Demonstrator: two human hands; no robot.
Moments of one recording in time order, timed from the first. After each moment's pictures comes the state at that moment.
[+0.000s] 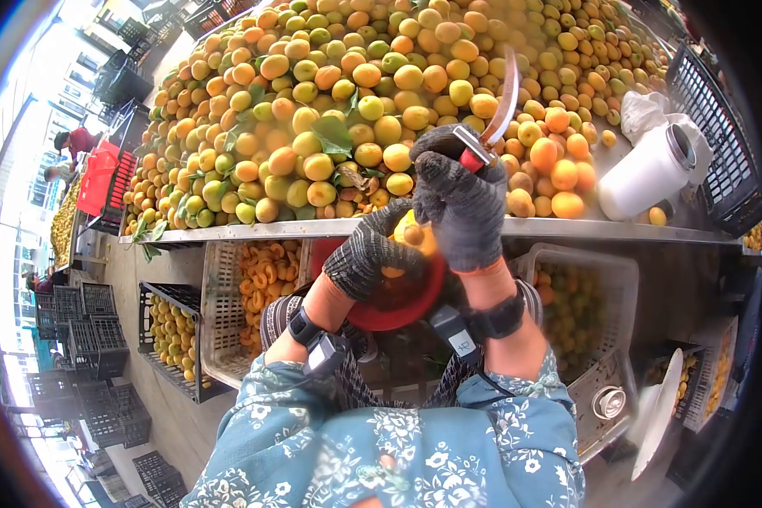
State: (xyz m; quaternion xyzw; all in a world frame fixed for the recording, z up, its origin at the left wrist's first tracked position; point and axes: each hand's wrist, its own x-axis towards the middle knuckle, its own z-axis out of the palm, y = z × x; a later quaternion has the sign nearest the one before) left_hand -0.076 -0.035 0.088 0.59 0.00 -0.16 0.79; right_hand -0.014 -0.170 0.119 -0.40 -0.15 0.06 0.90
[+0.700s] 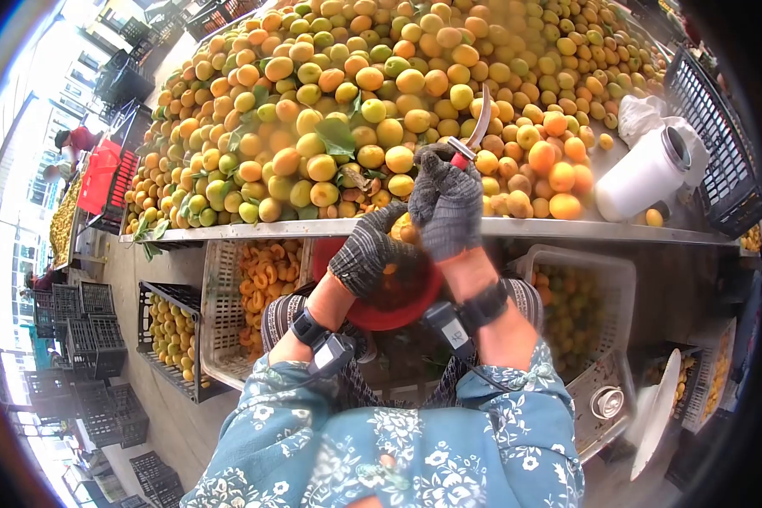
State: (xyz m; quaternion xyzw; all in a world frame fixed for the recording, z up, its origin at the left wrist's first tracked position) left_hand -0.071 -0.028 0.057 0.78 -0.04 -0.03 0.63; right_hand -0.002 -0.153 0.070 -0.35 -0.05 0.14 0.93
